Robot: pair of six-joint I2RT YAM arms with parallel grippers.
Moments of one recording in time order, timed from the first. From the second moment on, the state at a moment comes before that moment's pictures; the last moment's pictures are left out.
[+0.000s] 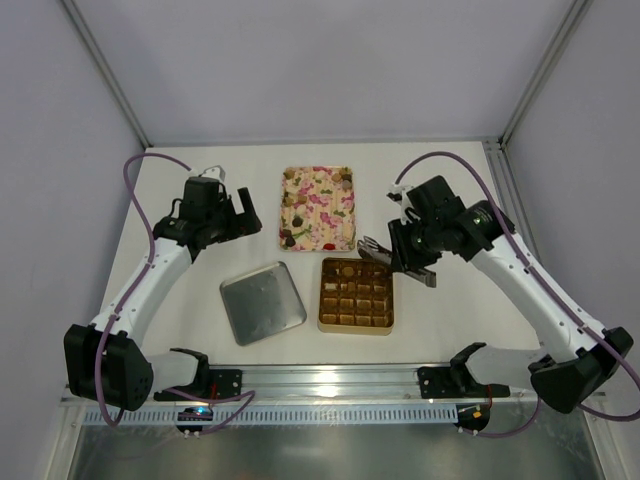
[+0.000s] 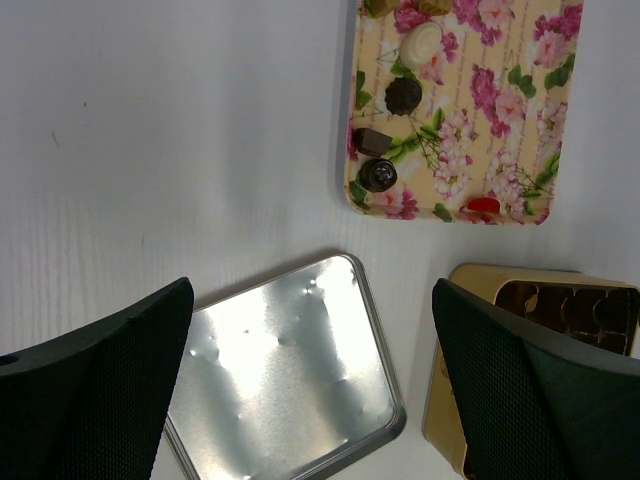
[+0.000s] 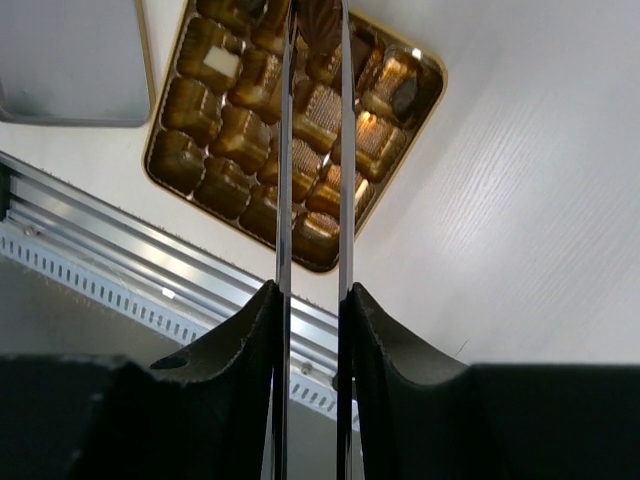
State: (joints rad) left arm -0.24 1.25 1.04 -0.55 0.03 -0.44; right arm 0.56 1.25 1.38 -1.17 -0.10 0.24
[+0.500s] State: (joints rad) left arm -0.24 1.25 1.04 -0.55 0.02 -0.44; right arm 0.64 1.11 1.17 -1.16 -0.12 0.32
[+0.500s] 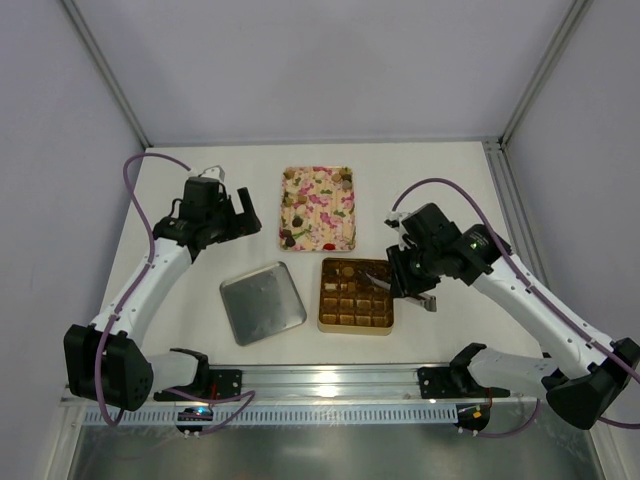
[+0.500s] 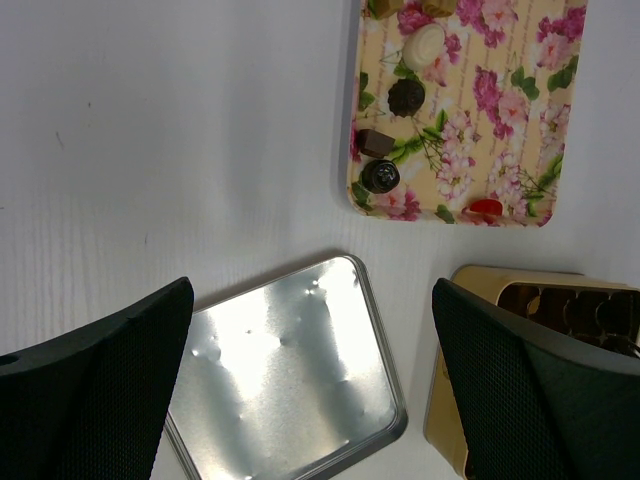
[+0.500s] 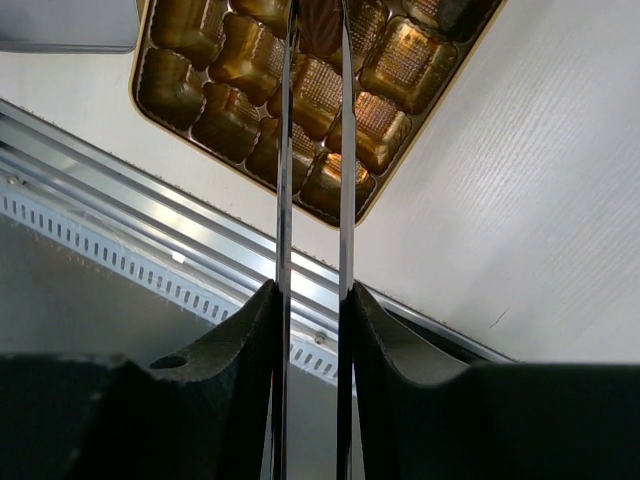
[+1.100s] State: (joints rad) left arm -0.24 1.25 1.04 -0.55 0.02 -0.44; right arm 0.68 1.11 1.12 -1.14 -0.09 0.37
